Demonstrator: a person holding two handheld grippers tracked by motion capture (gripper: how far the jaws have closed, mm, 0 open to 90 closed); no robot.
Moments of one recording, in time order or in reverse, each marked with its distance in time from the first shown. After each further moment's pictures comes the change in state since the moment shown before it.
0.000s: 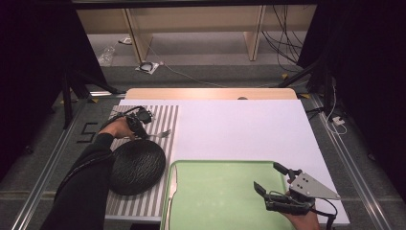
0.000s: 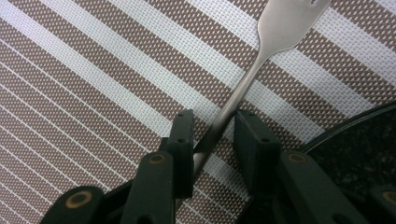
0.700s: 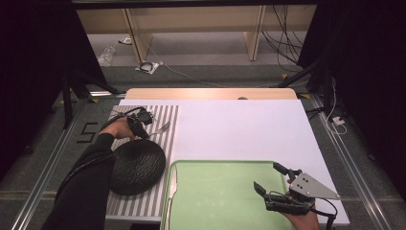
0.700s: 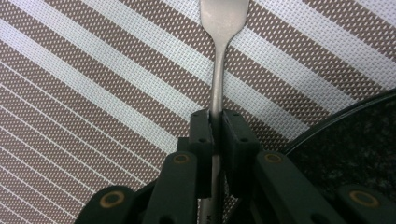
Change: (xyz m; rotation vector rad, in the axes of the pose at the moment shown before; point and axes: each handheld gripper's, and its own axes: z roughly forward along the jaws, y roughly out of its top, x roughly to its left) left arm -0.003 0.000 0.000 -0.003 -0.032 0.029; right arm 0.000 0.000 0.000 0.000 0.003 -0.002
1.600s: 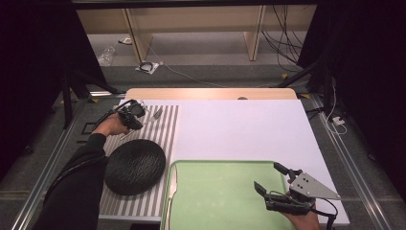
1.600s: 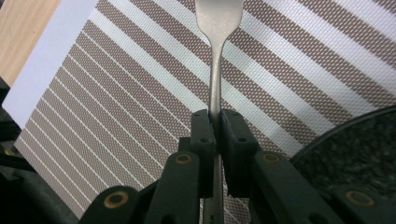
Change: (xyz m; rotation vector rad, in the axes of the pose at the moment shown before) left arm 0.007 -0.012 -0.036 -0.103 0.153 -0.118; right arm 0.000 0.000 -0.001 0.003 -0.006 0.001
